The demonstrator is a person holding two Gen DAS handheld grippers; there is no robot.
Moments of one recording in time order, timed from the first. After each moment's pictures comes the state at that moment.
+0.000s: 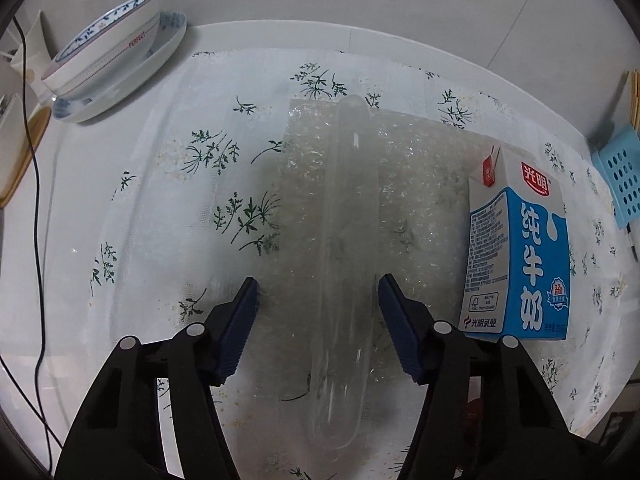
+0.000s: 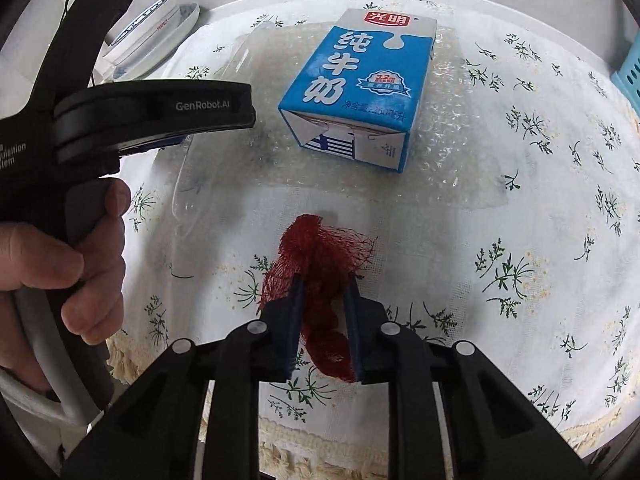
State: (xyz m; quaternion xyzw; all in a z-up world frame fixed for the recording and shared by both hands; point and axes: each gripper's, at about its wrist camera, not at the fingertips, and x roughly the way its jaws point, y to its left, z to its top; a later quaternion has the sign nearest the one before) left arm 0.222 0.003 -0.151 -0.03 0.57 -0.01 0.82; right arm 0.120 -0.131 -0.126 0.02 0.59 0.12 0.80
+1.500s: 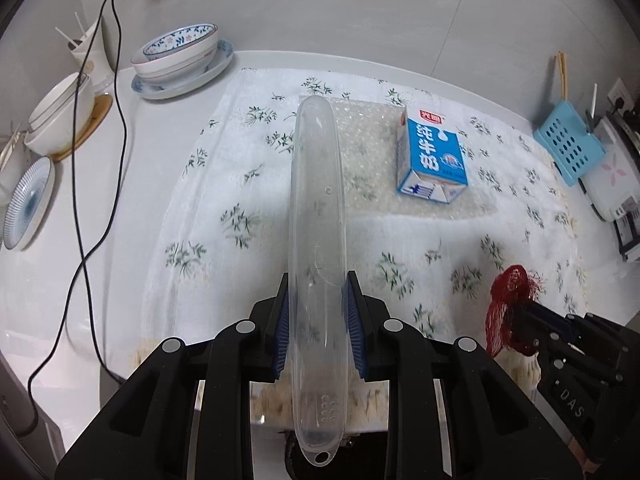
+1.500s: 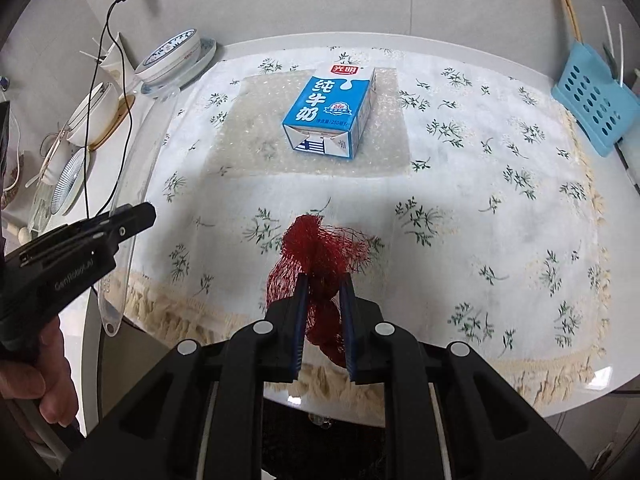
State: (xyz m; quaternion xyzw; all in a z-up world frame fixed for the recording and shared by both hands) left arm 0.045 0.014 -0.067 -0.03 0.52 -0.02 0.85; right arm 0.028 -0.167 -0.064 0.00 0.53 0.10 0.84
